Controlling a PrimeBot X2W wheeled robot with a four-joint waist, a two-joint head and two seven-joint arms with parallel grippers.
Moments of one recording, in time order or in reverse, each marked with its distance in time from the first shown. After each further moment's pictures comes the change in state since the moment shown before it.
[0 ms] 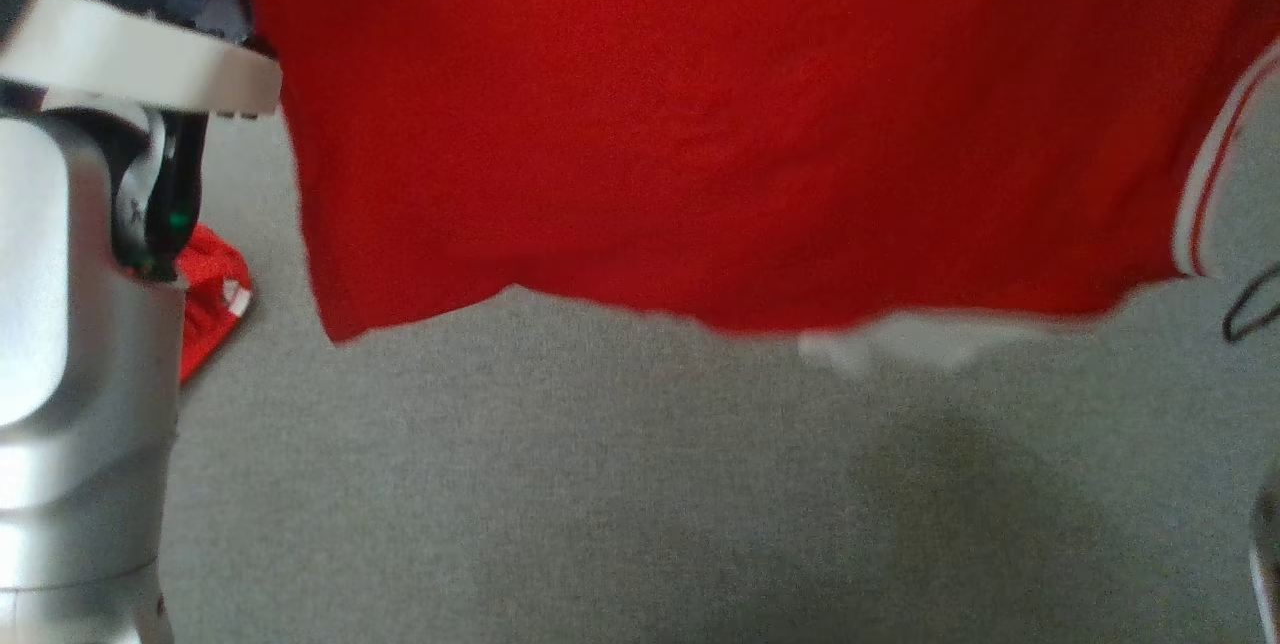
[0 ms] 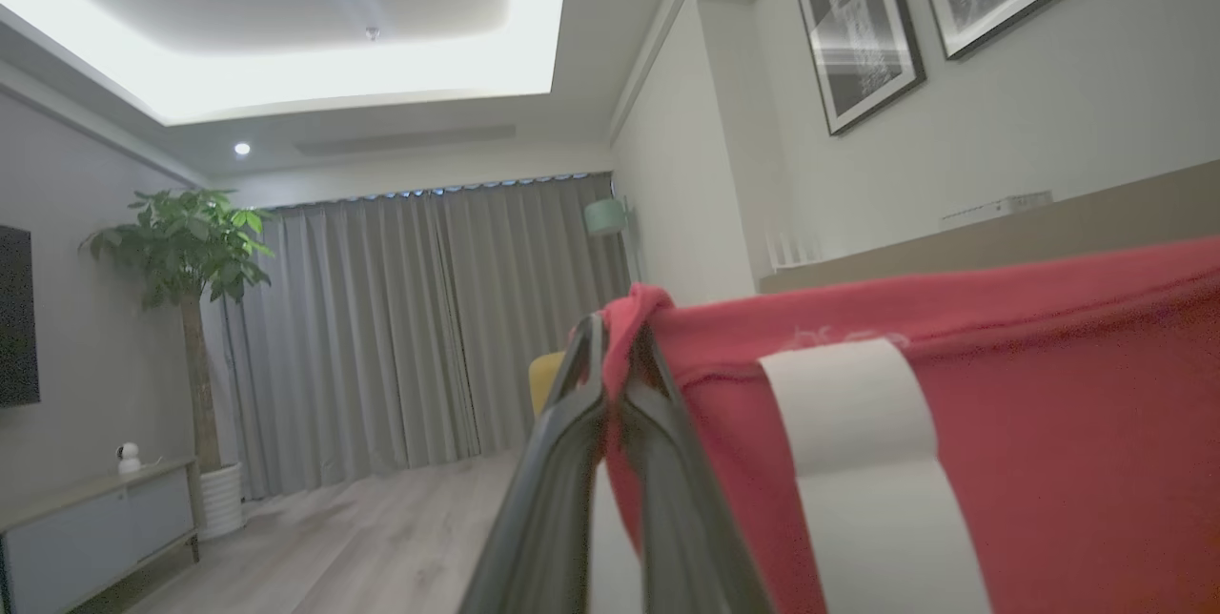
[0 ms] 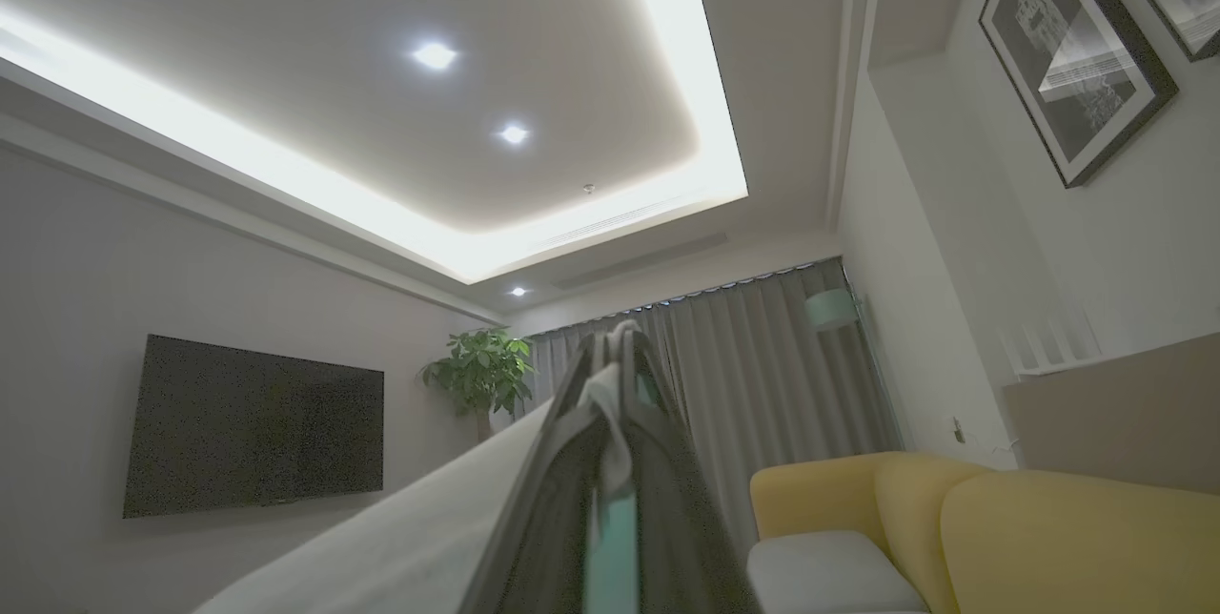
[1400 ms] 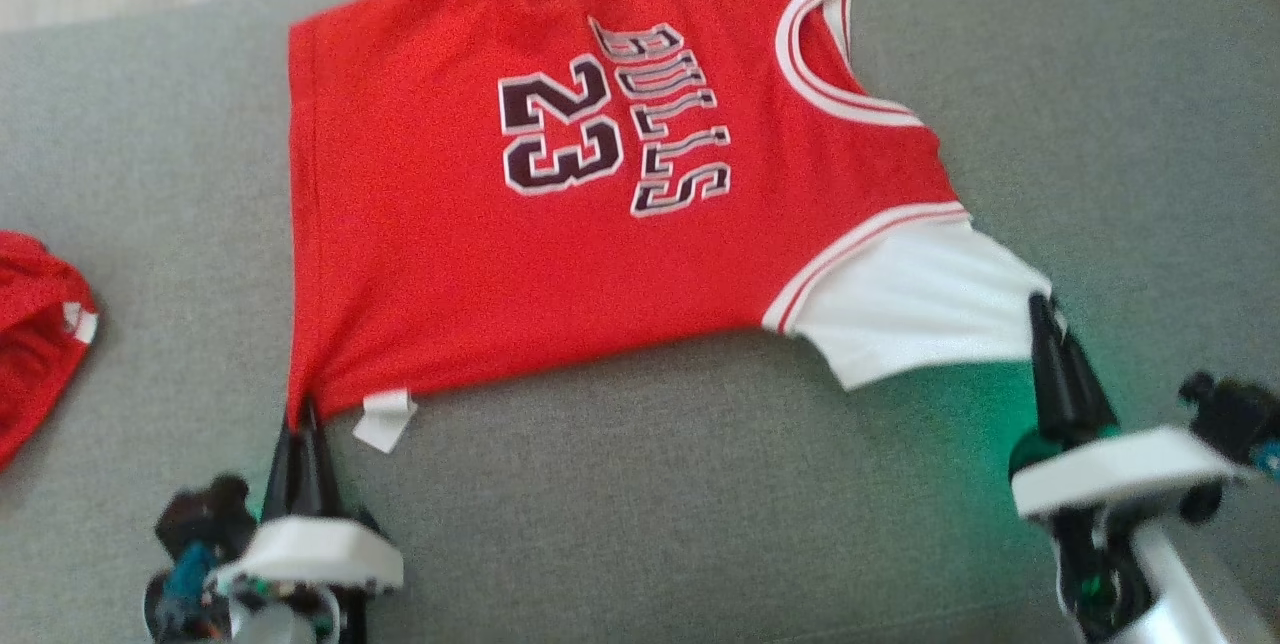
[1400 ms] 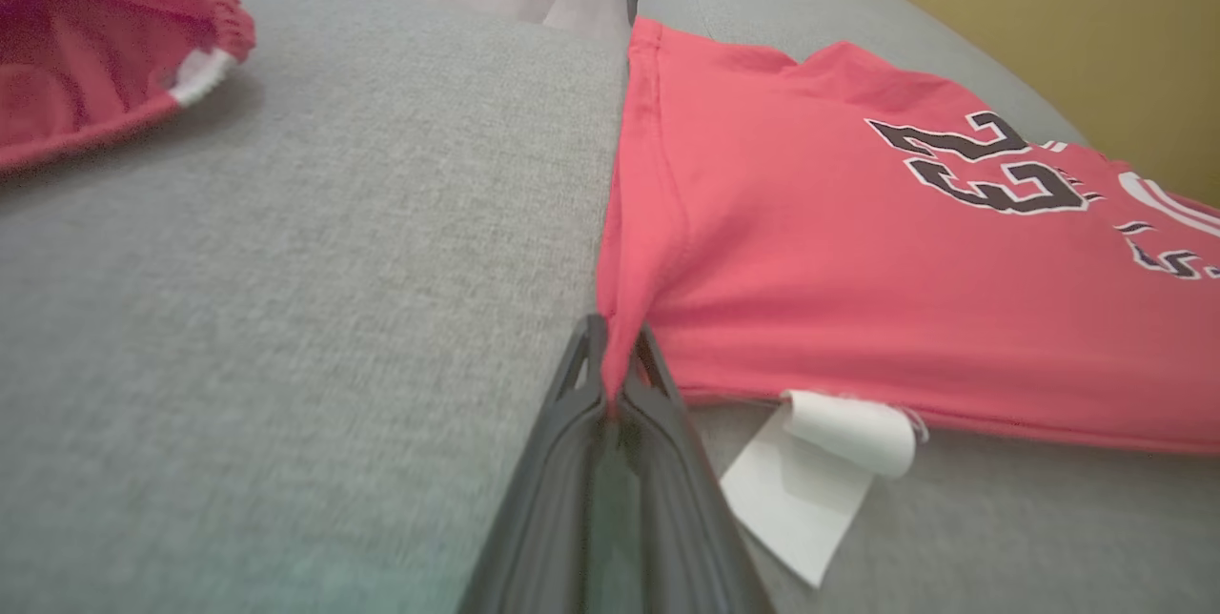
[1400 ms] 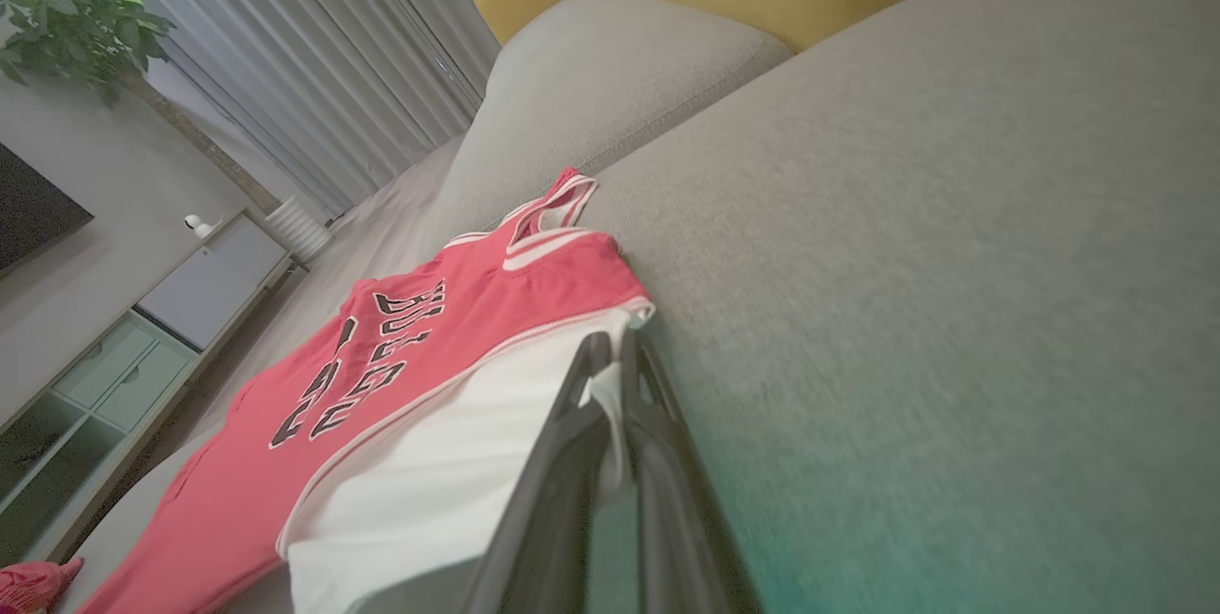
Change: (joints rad) left arm 0.589 -0.239 0.156 0.498 -0.041 0.083 -0.339; right arm 0.722 0.032 0.204 0.276 0.183 0.000 -0.229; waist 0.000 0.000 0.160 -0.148
